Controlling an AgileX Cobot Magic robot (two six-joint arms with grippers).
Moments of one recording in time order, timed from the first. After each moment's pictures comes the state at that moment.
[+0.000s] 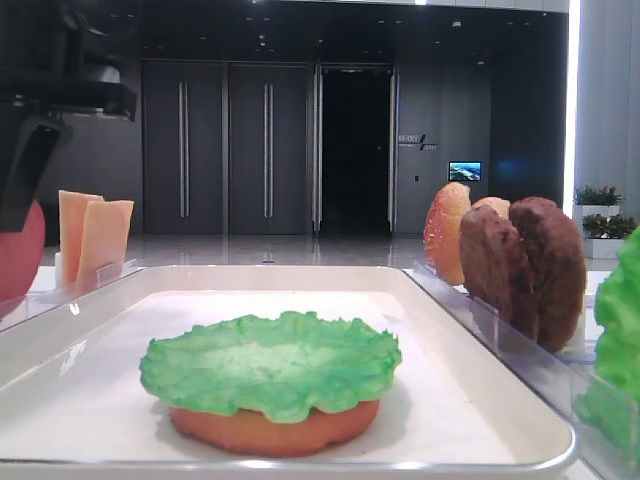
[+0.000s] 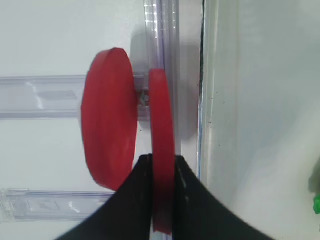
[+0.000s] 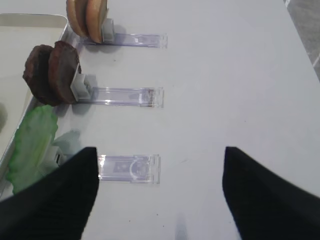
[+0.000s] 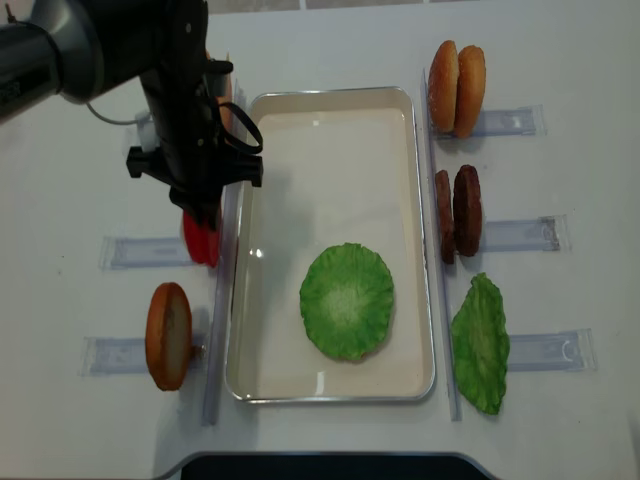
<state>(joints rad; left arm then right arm) -0.43 1.82 -1.30 0.11 1.17 -0.46 0.07 -0.01 -0.50 0.05 1.14 -0.07</state>
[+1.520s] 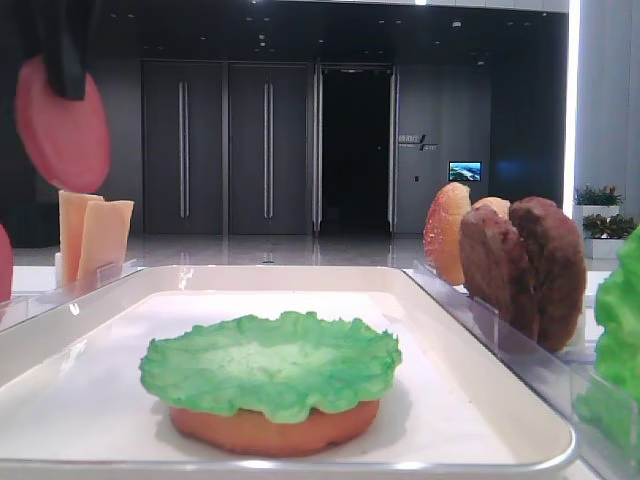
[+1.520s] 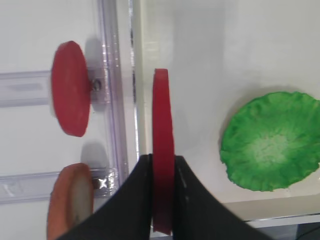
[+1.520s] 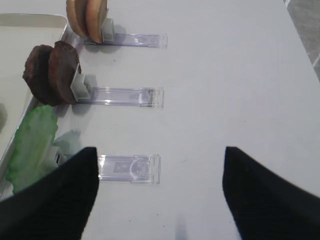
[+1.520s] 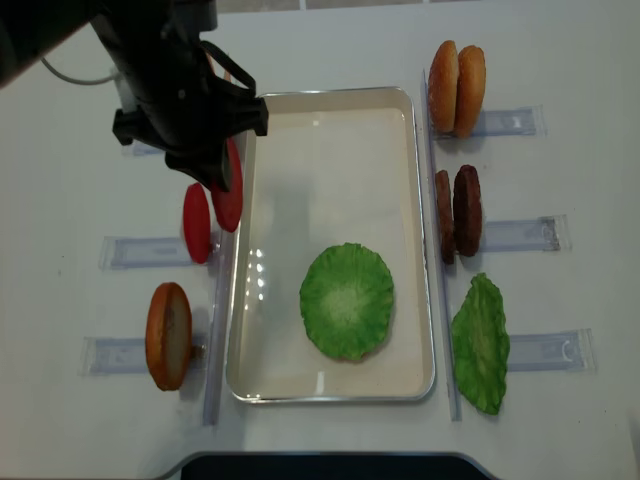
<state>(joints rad) -0.49 1.63 -1.35 0.01 1.20 -0.48 0.07 -0.01 -0.50 0.05 1.14 -0.07</state>
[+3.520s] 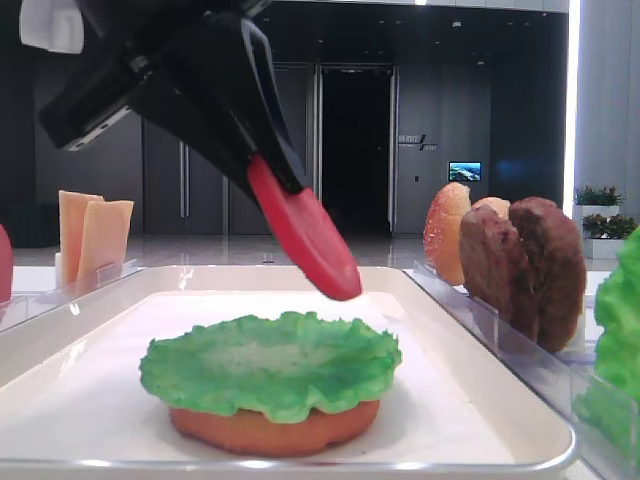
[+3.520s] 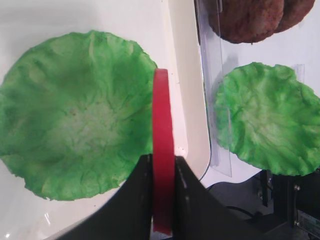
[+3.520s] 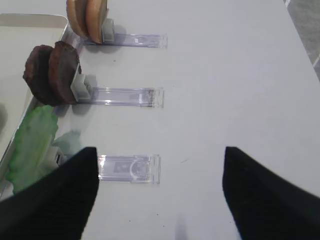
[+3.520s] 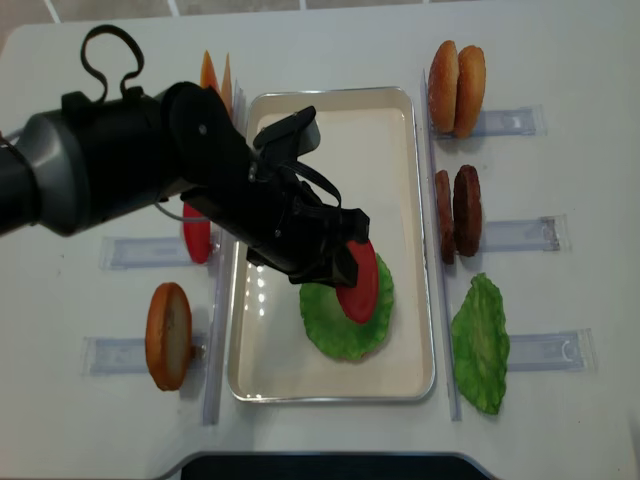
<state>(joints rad) -0.67 1.64 -0.98 -0.66 0.64 -0.05 0.07 -0.01 -0.50 0.05 1.14 -0.07</state>
